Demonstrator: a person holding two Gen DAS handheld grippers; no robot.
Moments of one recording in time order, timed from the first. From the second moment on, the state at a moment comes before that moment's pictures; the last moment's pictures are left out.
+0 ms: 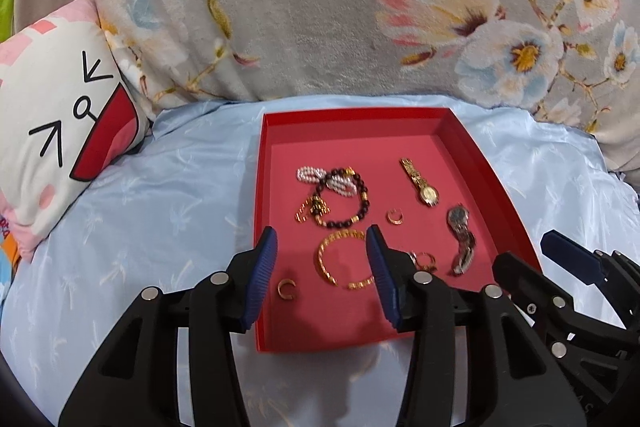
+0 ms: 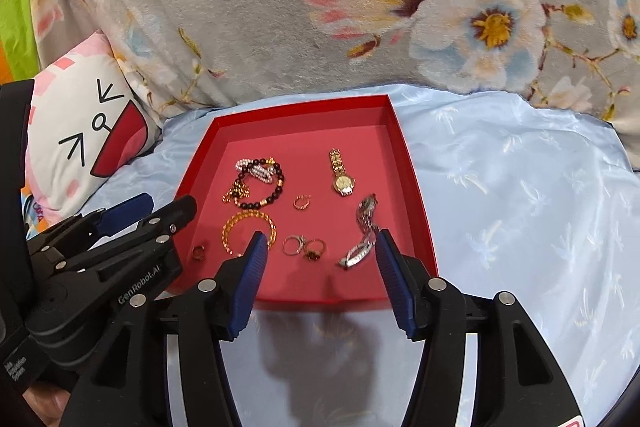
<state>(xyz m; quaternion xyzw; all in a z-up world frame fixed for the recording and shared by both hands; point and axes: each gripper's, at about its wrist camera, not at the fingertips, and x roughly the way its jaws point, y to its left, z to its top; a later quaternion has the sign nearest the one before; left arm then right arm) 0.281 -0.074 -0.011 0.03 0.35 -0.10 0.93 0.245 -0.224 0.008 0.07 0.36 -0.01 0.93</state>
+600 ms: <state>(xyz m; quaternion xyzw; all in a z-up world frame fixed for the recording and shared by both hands) 0.246 -0.069 -0.039 0.03 0.35 -0.06 0.93 0.208 -0.219 -0.015 0.04 0.35 -0.07 0.93</state>
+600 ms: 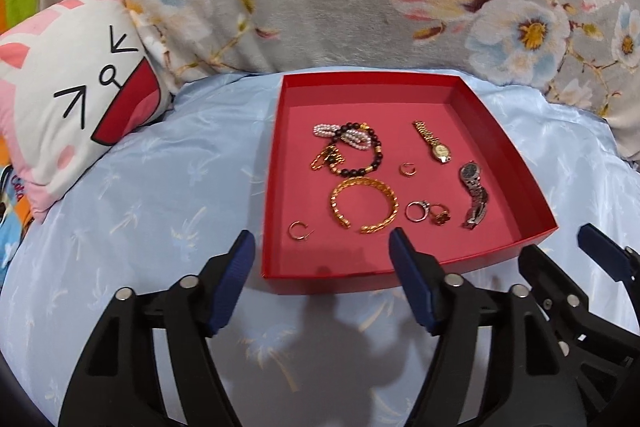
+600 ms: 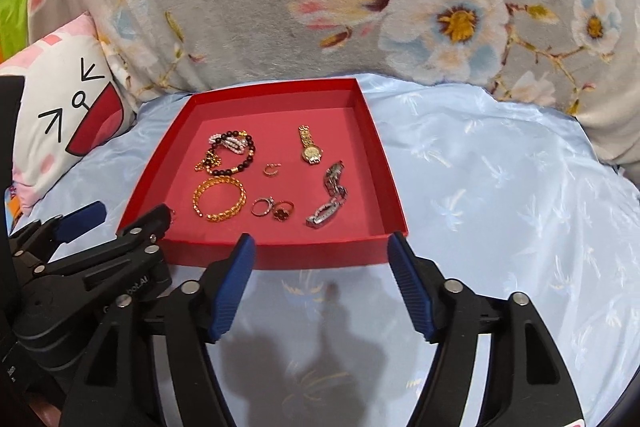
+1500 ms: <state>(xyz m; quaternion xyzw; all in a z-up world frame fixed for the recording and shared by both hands) 0.235 -0.068 -0.070 0.04 0.34 -0.04 0.94 0.203 -0.233 -0.055 0.05 0.36 -0.08 0.93</state>
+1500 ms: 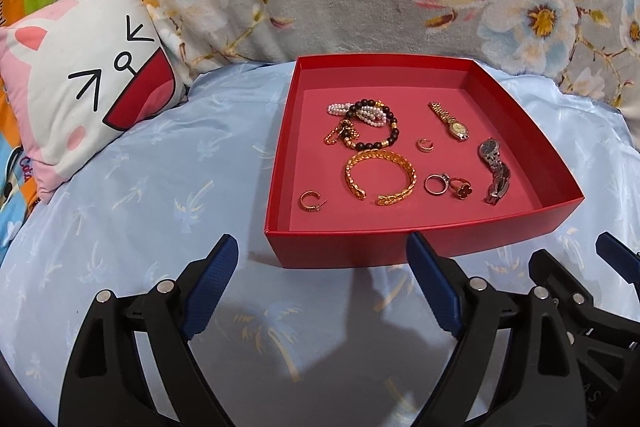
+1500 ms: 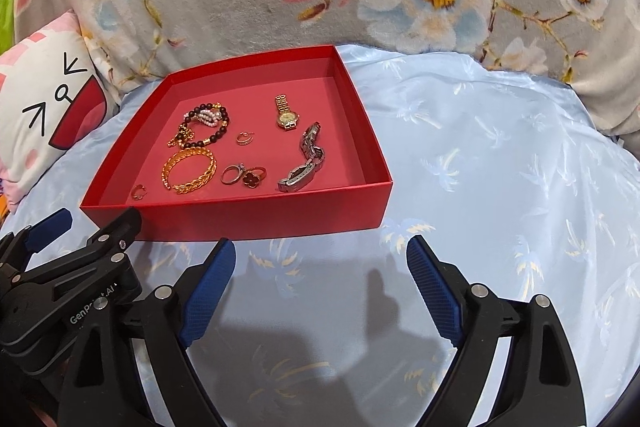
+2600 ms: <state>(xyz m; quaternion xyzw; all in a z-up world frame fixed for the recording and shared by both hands) 0.232 -0.070 -0.068 0.04 0.33 -0.03 0.94 0.205 -0.234 -0.056 0.05 0.36 -0.09 0.93</state>
